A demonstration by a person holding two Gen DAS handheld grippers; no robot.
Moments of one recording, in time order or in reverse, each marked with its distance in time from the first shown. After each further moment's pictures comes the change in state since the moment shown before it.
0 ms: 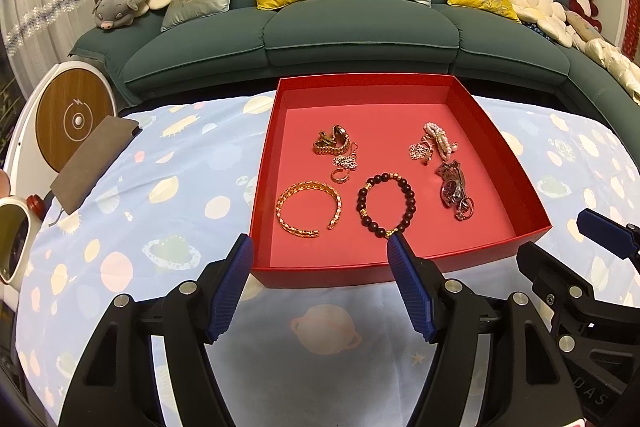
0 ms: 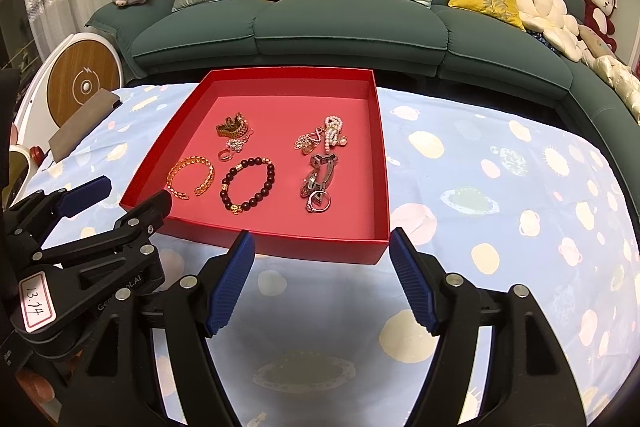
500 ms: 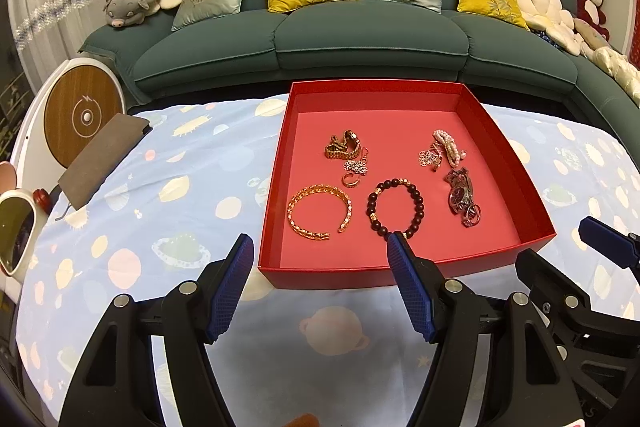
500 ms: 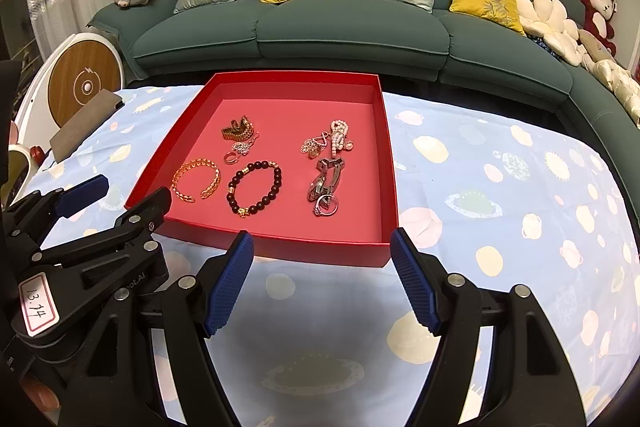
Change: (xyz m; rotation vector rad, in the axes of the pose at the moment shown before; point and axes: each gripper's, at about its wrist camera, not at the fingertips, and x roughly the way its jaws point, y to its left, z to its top) left arm -0.004 0.005 -0.001 -0.030 -0.012 0.024; right arm 0.000 0.007 0.001 -0.006 -0.015 -0.005
